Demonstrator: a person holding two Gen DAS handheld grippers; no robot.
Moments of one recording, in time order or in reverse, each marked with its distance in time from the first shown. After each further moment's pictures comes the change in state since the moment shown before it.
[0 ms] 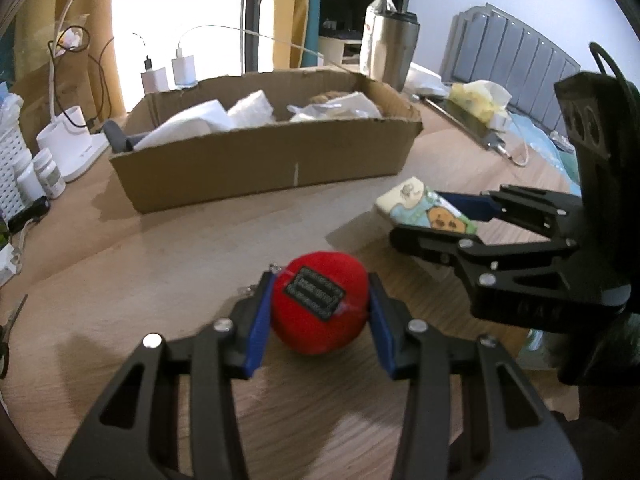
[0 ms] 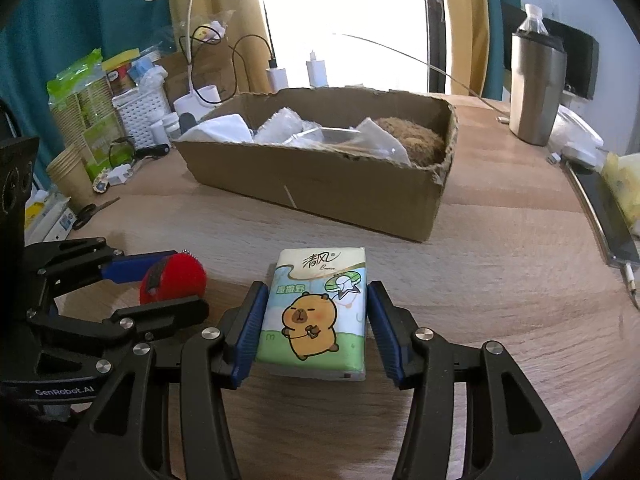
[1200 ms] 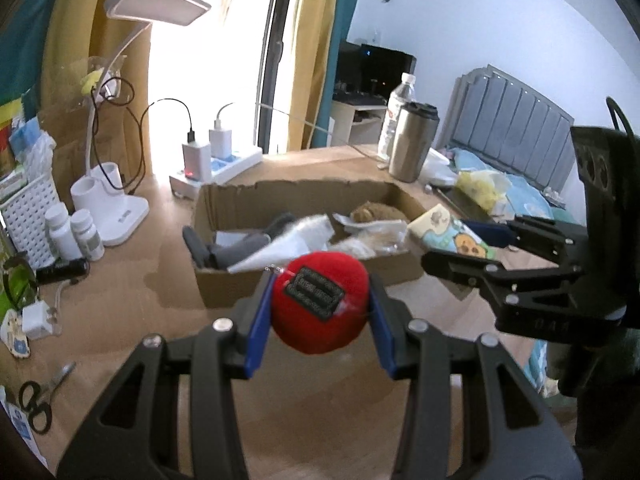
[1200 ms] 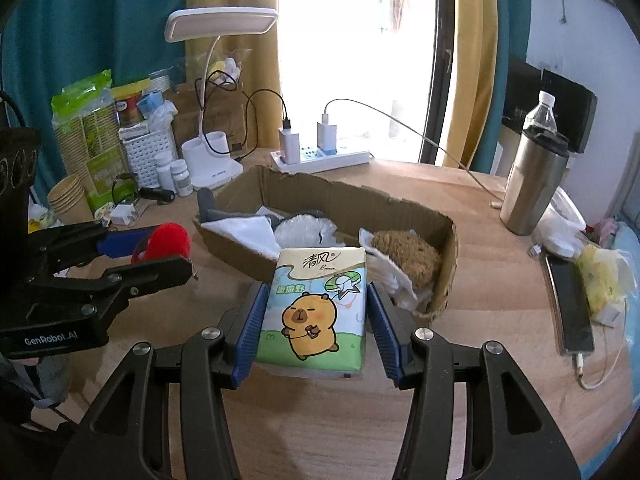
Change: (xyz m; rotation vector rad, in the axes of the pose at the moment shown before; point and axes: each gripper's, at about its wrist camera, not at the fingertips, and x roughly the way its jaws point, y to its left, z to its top) left arm -0.054 0.065 0.056 -0.058 -0.210 -0.035; right arm -0.030 0.034 0.068 -0.095 -0.096 -0.083
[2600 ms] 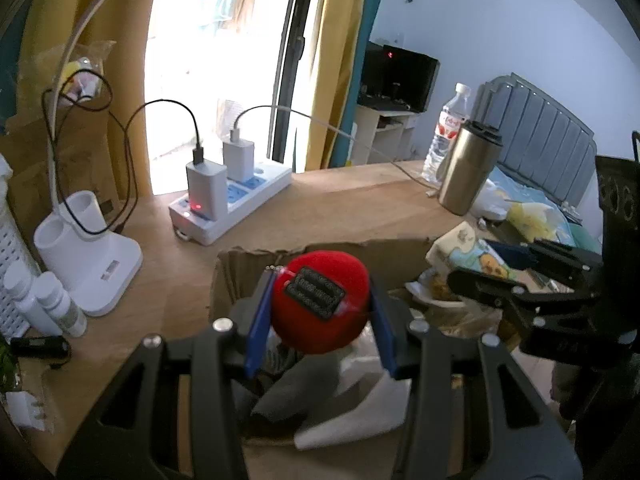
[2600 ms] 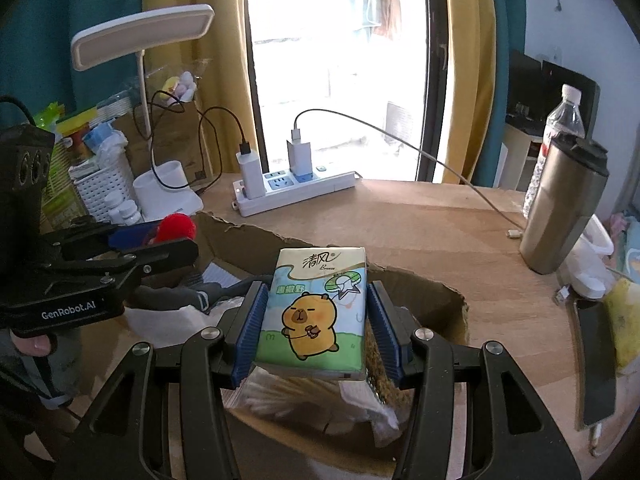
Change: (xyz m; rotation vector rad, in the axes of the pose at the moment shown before) left arm 0.104 0.057 0.061 -0.036 0.002 0.033; right arm 0.091 -0.047 0.052 0.056 -0.021 0.016
